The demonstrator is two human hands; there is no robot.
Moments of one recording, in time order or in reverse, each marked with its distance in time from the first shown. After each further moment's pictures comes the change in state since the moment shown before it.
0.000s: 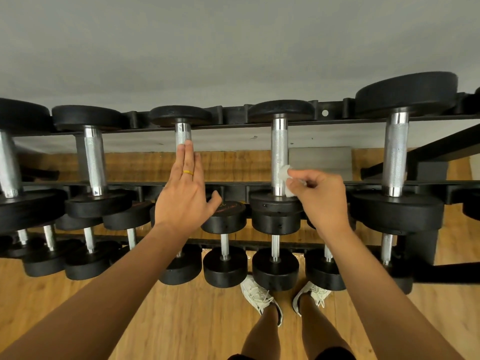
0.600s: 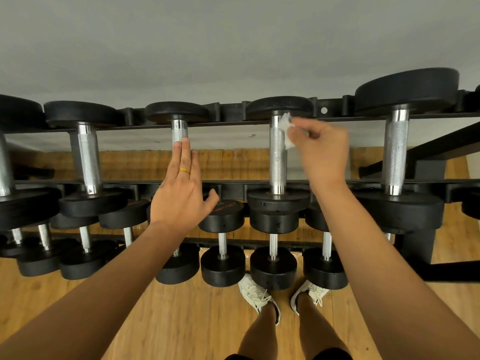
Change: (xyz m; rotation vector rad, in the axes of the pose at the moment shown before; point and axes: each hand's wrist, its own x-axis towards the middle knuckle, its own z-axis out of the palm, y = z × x) left_hand 0.001 0.000 0.002 -0.014 -0.002 0.008; right_hand 0.052 -0.044 0.004 0.082 0.180 -0.120
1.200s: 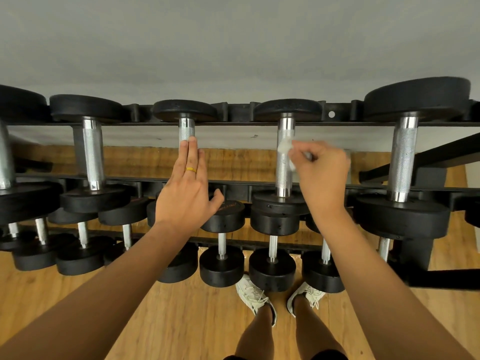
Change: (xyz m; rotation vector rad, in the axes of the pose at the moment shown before) left_hand -0.002 0.002 -0.002 -0.062 0.010 -0.013; right_hand -0.026 0.014 0.006 -0.245 0.006 -0.154
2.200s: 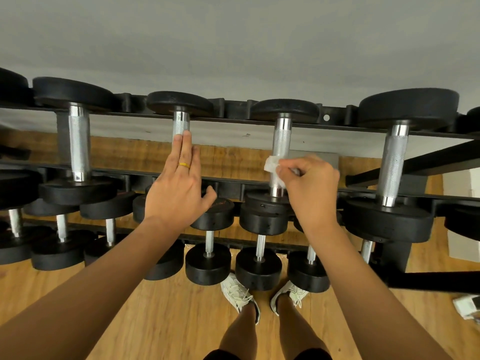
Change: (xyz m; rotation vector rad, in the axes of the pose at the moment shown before) left_hand 0.001 -0.004 0.004 -0.037 0.046 0.012; right_hand -0.018 -0.003 -0.007 -0.118 -0.120 -0.007
